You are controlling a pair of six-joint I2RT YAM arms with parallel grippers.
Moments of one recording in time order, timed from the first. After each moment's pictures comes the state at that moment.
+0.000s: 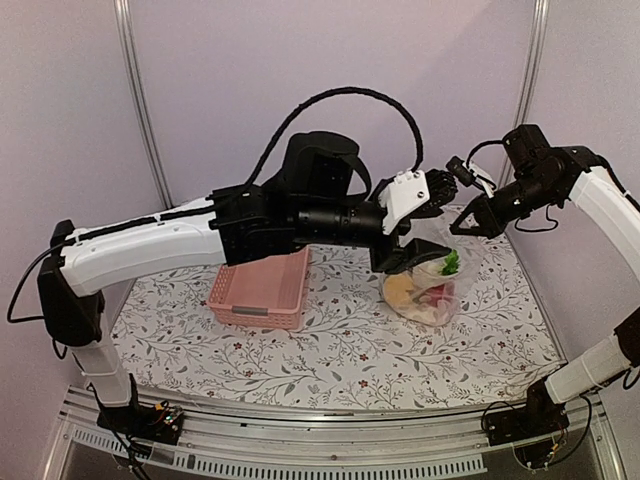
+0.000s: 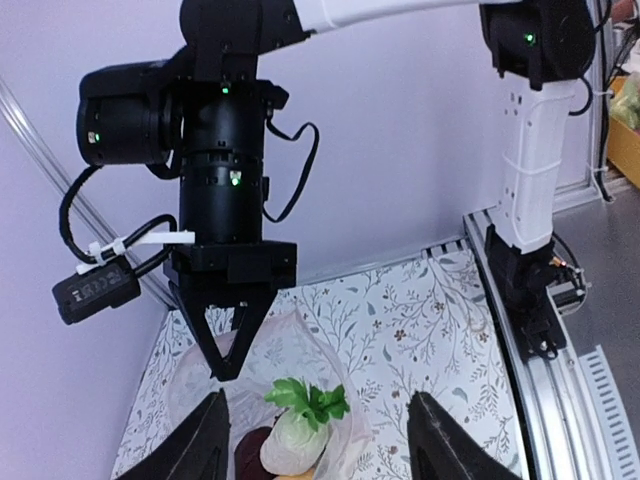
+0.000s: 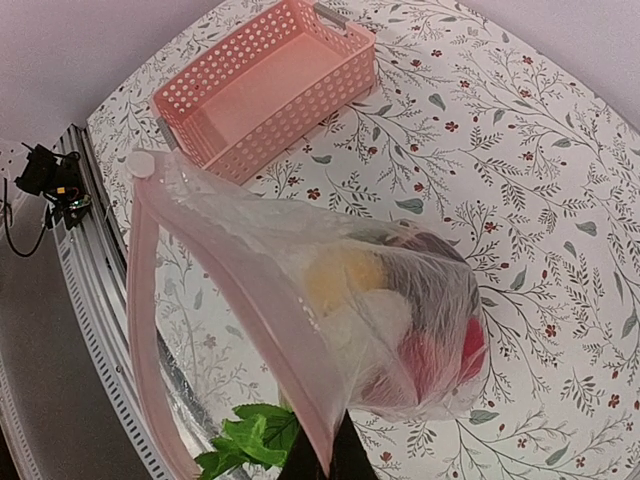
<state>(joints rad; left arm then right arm) -1.21 1.79 1.76 -0.16 0.20 0.42 0.30 1.39 1.54 -1.14 -0.56 -0.35</state>
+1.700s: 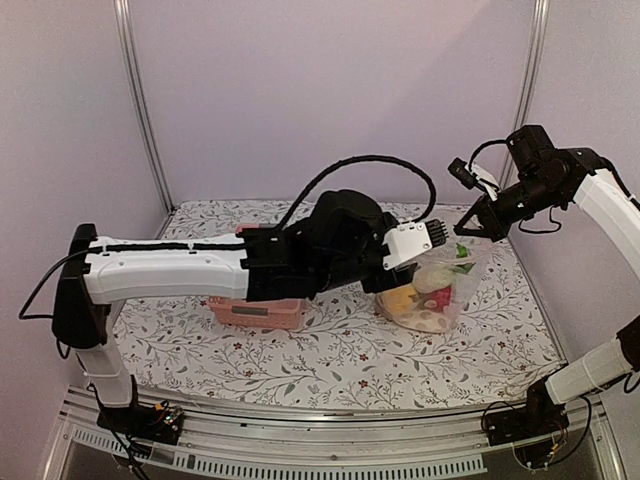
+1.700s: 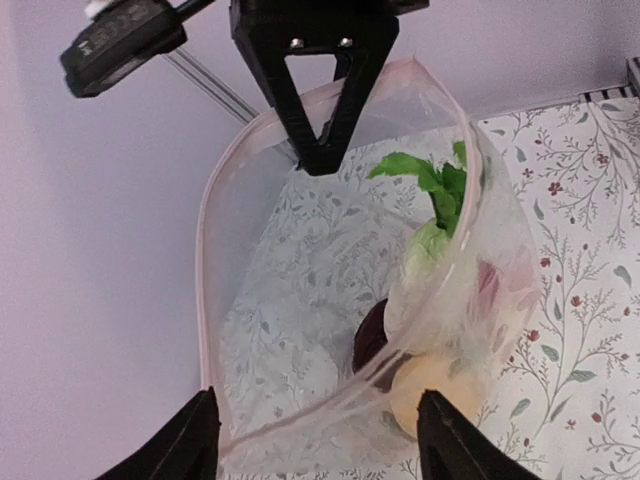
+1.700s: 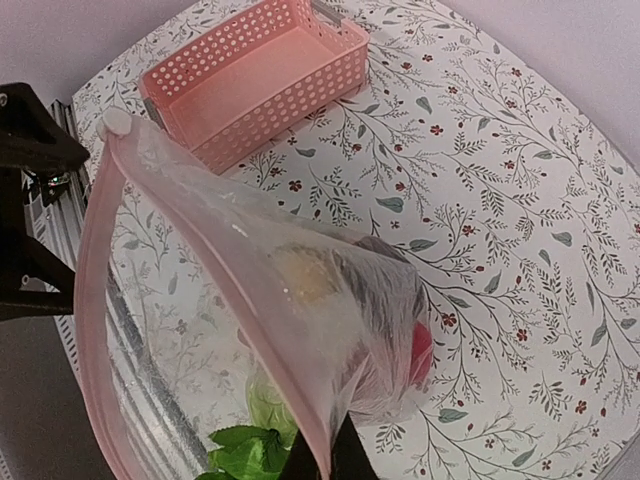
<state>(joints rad) -1.25 1.88 1.66 -0.14 -0.37 0.59 0.30 1.36 1.52 -1.14 -0.51 -0.43</state>
